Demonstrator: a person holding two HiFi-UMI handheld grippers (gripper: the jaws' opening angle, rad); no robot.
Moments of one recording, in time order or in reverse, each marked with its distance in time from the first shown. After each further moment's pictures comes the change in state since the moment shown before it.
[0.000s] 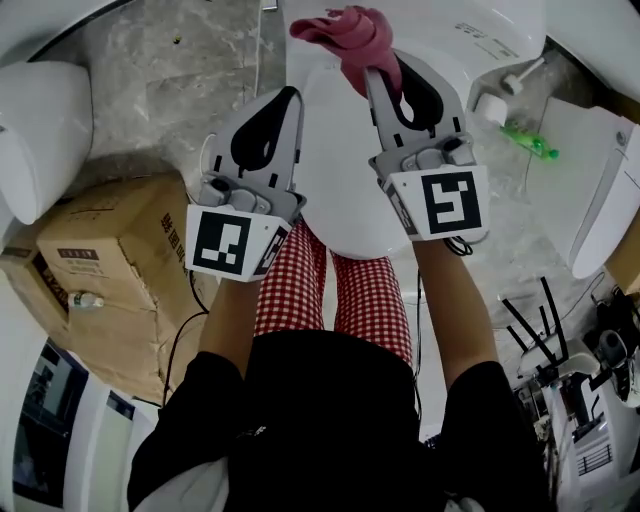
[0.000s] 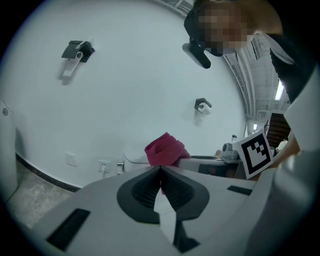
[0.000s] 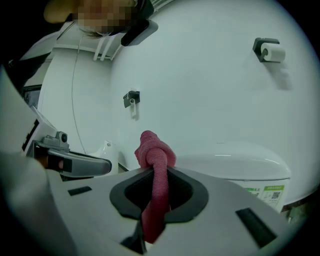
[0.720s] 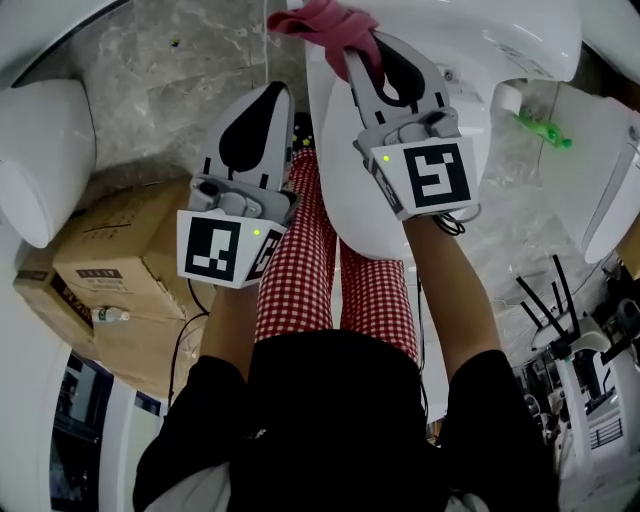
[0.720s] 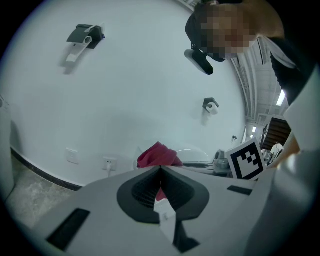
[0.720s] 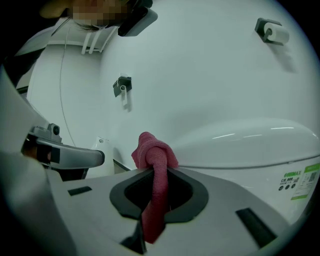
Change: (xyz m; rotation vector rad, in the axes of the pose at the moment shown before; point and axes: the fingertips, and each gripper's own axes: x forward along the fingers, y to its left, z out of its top) left arm 0.016 0.077 0.001 -0.044 0.046 -0.032; right arm 0.092 0.014 -0.029 0.068 0.081 -0.042
